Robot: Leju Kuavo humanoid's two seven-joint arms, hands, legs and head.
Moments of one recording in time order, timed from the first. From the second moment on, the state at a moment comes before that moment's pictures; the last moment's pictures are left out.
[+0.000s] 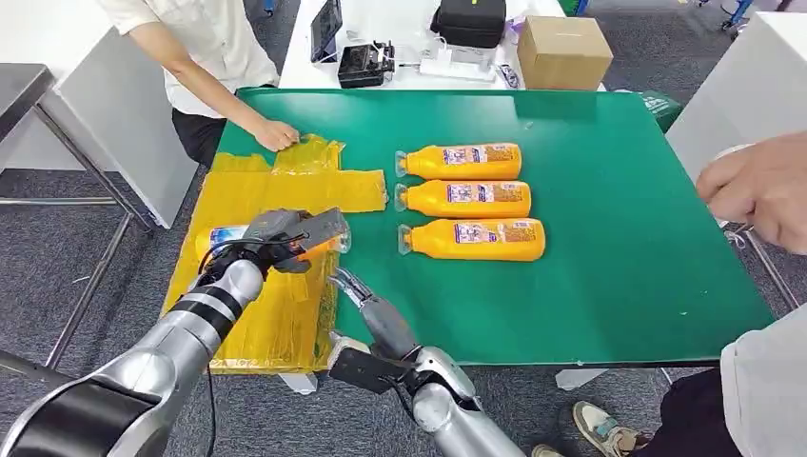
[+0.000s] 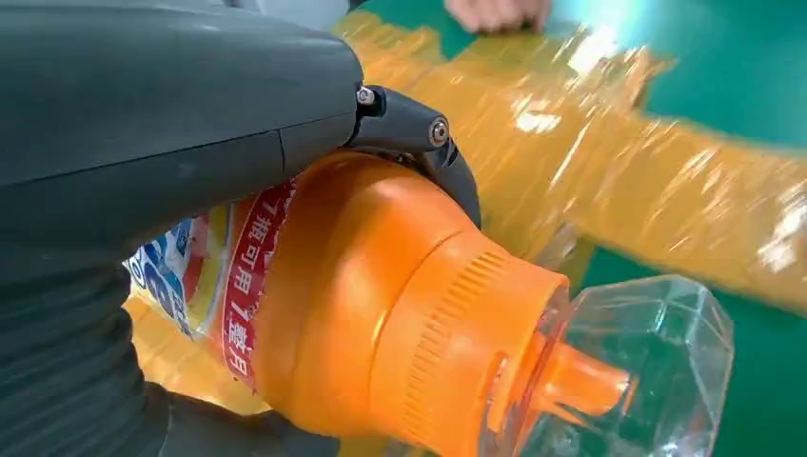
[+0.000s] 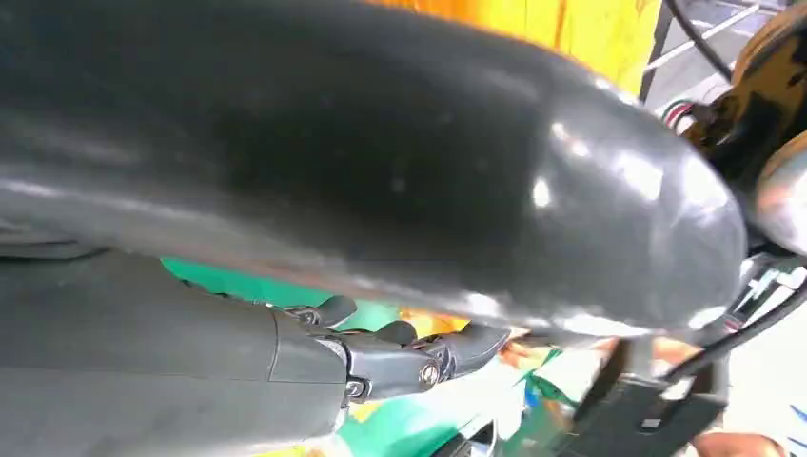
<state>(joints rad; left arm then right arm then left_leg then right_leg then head) -0.78 -0.08 -0.44 -0.56 -0.87 -0.08 0.17 -0.28 0.22 0.63 -0.95 0.63 -0.20 -0.43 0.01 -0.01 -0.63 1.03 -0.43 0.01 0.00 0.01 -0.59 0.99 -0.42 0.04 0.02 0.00</state>
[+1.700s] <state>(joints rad) -0.16 -0.01 -0.37 -1.58 -0.31 0.13 -0.23 -0.20 -0.04 0.50 -1.00 1.12 -0.56 -0.16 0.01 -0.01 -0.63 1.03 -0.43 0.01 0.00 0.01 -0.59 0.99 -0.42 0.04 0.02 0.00</state>
